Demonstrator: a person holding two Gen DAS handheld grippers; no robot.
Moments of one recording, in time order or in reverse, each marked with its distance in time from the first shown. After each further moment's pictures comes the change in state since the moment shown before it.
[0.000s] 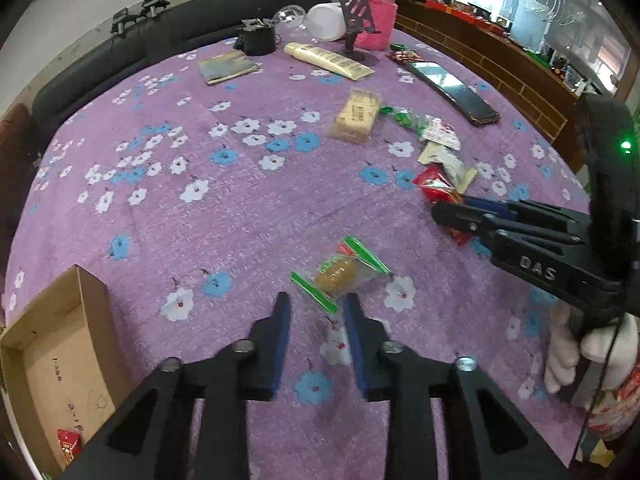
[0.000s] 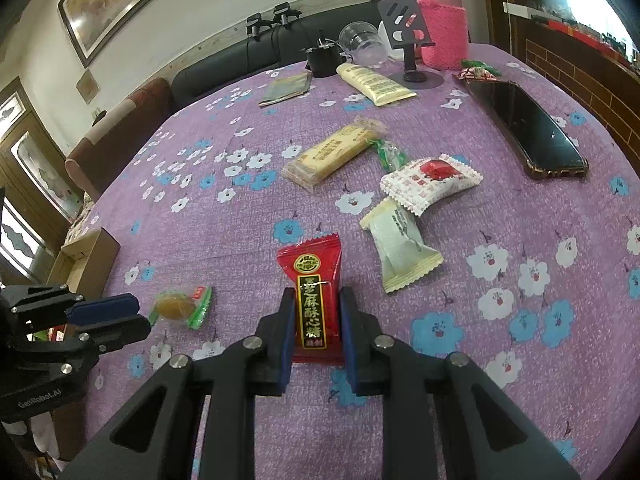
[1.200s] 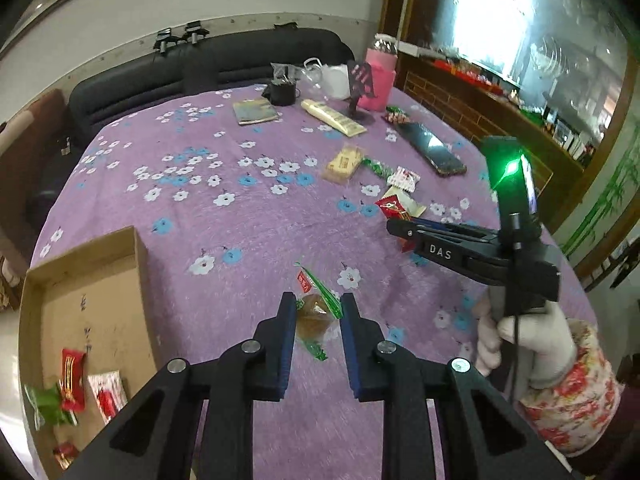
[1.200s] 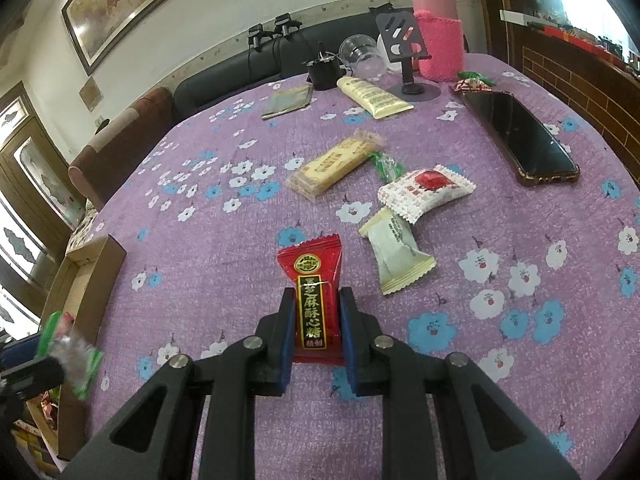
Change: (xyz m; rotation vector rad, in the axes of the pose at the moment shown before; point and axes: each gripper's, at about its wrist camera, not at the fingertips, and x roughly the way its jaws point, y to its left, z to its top) left arm -0.096 -0.017 -0.049 -0.138 -0.188 -0.013; right arm -0.014 0.002 -0.003 -0.002 -0.051 -0.004
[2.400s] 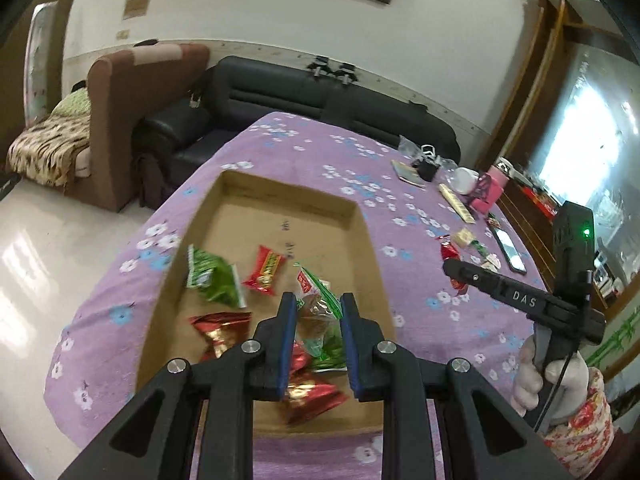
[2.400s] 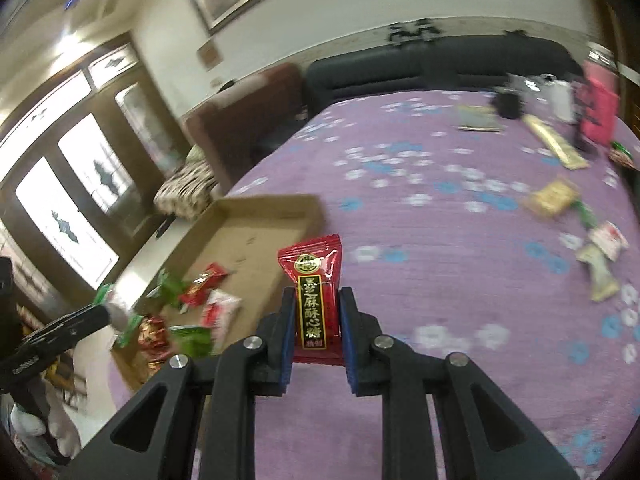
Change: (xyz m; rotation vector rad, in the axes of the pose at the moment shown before) left arm -0.126 0.157 -0.125 -0.450 -0.247 0.160; right arm -0.041 0.187 -0.030 -0.279 0.047 0.357
